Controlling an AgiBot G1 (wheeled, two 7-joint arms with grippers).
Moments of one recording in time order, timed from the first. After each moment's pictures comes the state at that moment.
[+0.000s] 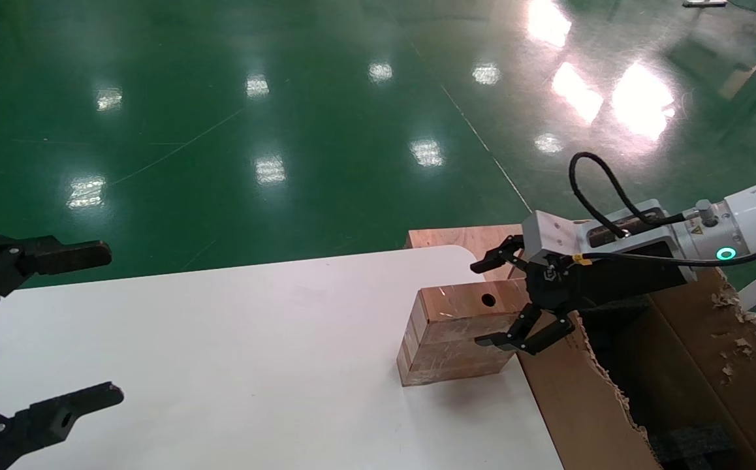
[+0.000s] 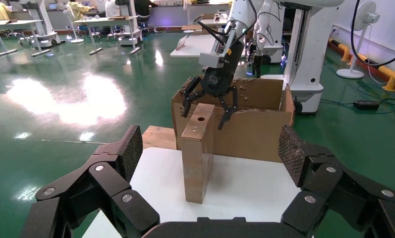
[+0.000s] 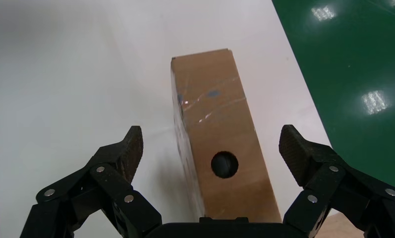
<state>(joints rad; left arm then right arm) -1.09 0.58 0.36 -1.26 0.67 1.46 -0.14 1.72 -0.61 -1.05 0.57 -1.16 -1.60 -0.19</state>
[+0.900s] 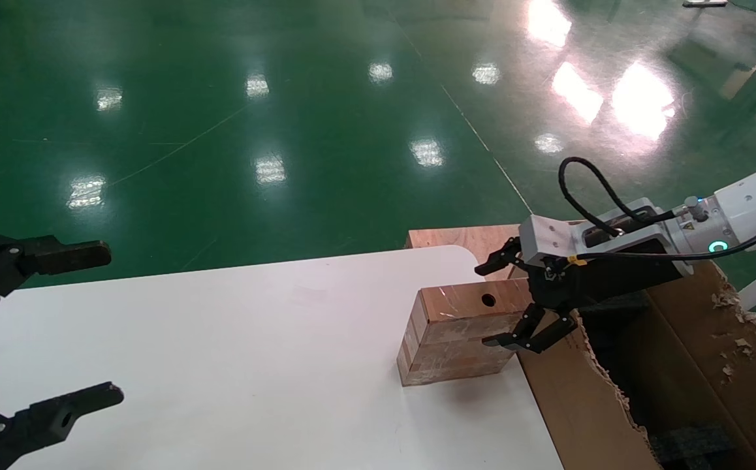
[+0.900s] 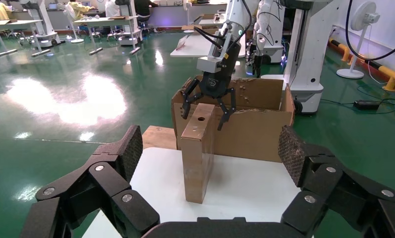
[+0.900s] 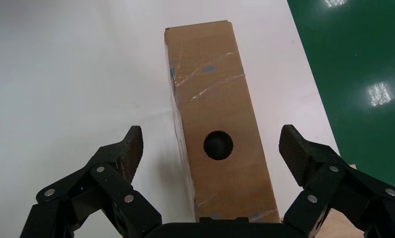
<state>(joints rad) -1.09 0.58 0.36 -1.26 0.67 1.46 -0.14 1.81 -0.67 -1.25 0.43 -1.11 -1.59 -0.29</state>
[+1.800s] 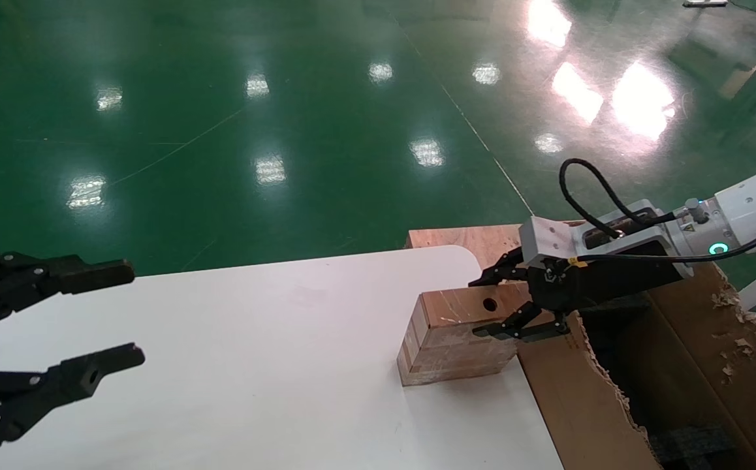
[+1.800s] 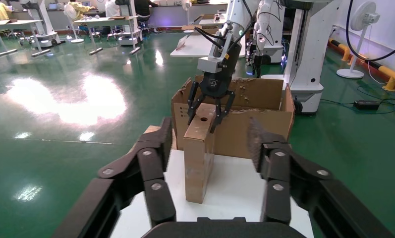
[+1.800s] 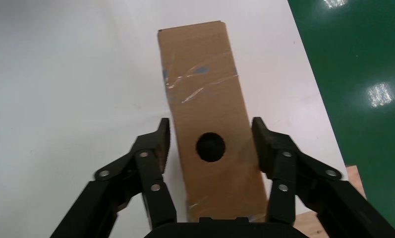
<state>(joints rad) -1.09 0.58 0.36 -1.26 0.67 1.46 -0.14 1.80 -0.66 -1.24 0.44 -1.11 -1.59 -0.28</state>
